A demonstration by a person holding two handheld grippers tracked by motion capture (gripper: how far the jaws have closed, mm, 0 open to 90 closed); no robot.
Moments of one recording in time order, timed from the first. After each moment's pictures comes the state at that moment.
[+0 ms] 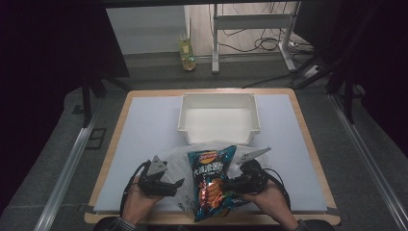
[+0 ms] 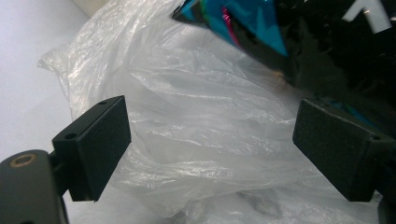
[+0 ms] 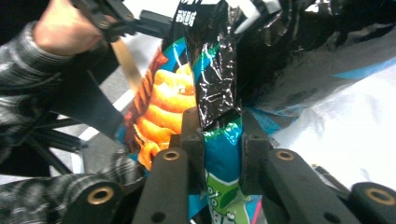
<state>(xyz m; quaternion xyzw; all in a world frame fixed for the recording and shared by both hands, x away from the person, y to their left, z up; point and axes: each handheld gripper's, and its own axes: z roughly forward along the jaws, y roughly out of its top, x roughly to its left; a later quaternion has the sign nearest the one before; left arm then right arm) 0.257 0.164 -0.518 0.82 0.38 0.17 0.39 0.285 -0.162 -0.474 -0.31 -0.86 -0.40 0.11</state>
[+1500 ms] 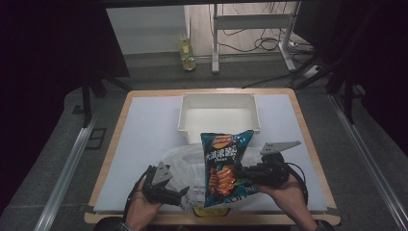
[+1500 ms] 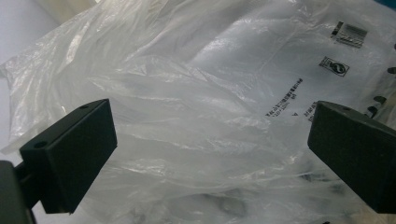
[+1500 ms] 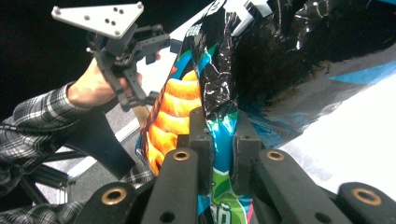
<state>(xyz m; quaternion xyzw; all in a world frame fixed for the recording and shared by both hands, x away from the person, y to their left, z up) 0.239 0.147 -0.519 0.82 0.36 0.18 0.40 0.279 -0.199 -0.422 -0.30 -0.82 -0.48 0.05</state>
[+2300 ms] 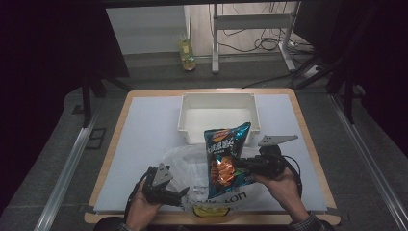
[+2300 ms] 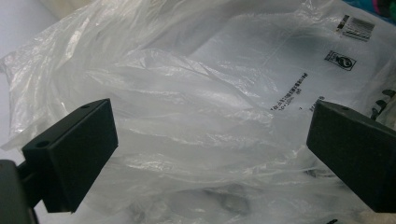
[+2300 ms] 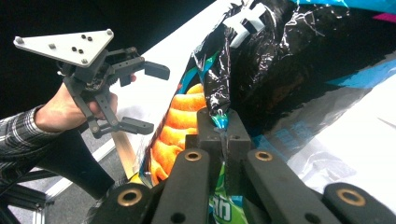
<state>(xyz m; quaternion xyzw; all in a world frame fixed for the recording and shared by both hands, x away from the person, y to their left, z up) 0.239 0.147 -0.524 0.83 0.36 0.18 0.39 0.300 -0.195 -0.427 -0.32 -0.81 -0.49 0.03</state>
